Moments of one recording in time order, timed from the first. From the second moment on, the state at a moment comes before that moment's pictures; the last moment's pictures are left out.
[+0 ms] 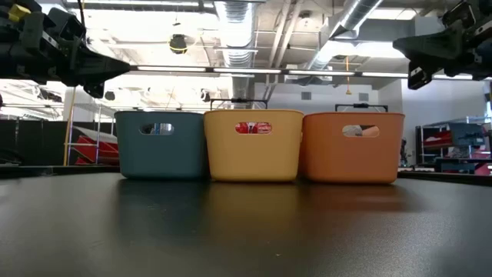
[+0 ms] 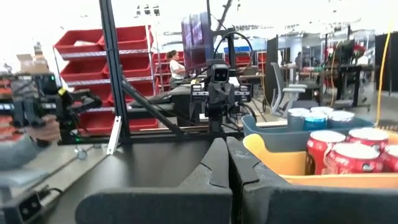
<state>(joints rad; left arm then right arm) 0.09 0.00 0.01 0.04 -0.07 -0.06 0.02 0.00 0.01 0.16 0.00 0.10</state>
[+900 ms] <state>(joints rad) 0.09 0.01 0.01 0.04 -0.07 -0.06 0.02 0.00 0.01 0.05 0.00 0.16</state>
